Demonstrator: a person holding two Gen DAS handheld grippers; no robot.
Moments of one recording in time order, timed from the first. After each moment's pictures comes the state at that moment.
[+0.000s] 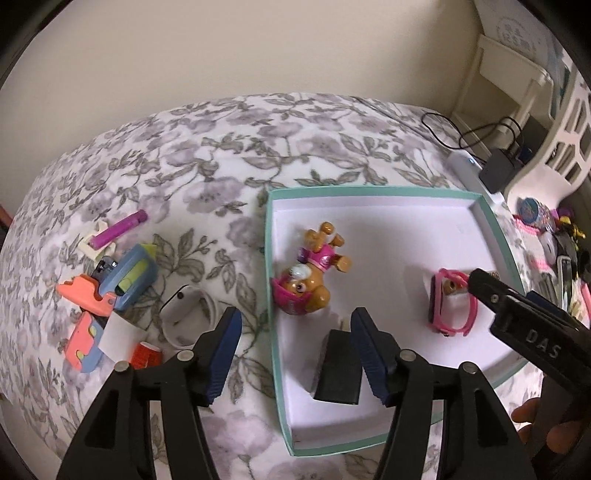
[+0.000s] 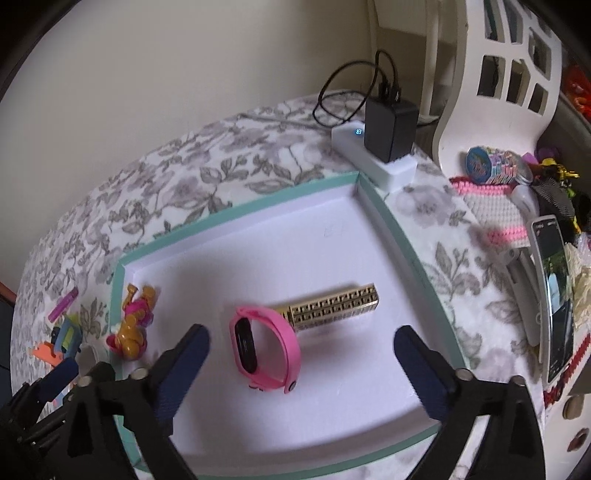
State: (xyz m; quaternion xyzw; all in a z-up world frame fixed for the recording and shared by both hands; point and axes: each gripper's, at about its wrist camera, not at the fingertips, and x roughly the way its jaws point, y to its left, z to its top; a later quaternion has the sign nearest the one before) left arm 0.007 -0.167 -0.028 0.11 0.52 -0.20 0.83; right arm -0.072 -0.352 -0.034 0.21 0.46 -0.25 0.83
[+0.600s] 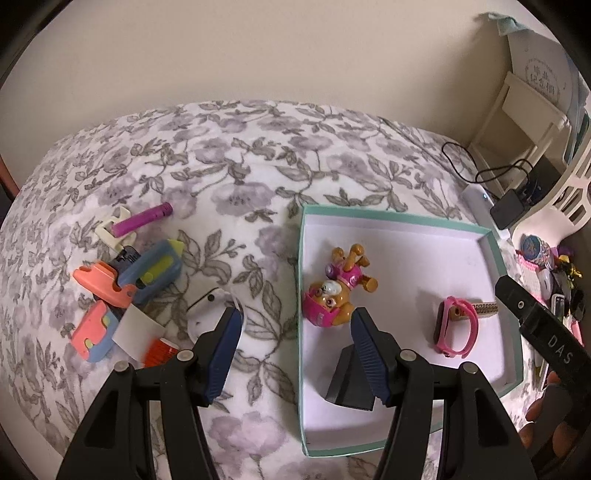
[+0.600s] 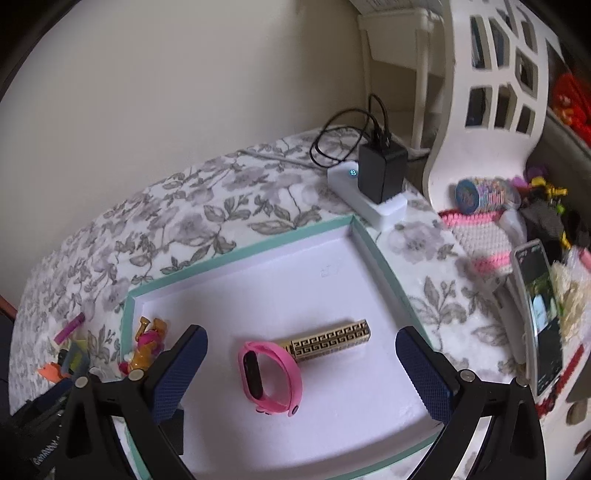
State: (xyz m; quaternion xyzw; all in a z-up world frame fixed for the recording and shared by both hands) left arm 0.020 -0.140 -0.014 0.05 0.52 -0.17 0.84; right arm -0.070 -0.346 -0.008 0.18 0.41 -0.26 0.85
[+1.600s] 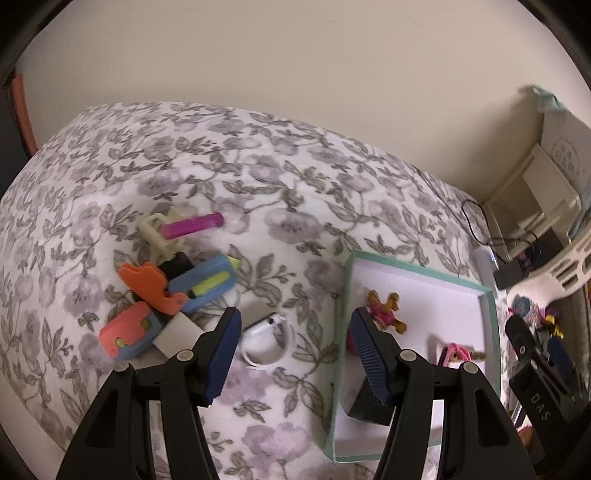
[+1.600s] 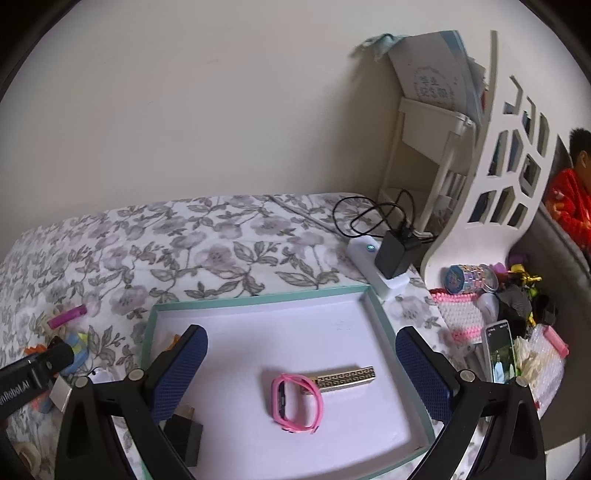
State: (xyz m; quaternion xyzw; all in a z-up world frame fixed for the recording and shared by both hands) left arm 0.048 -0.075 0.008 -0.05 0.51 -0.13 0.85; right arm -0.049 -0.281 0.037 0.06 0.38 -0.28 0.88
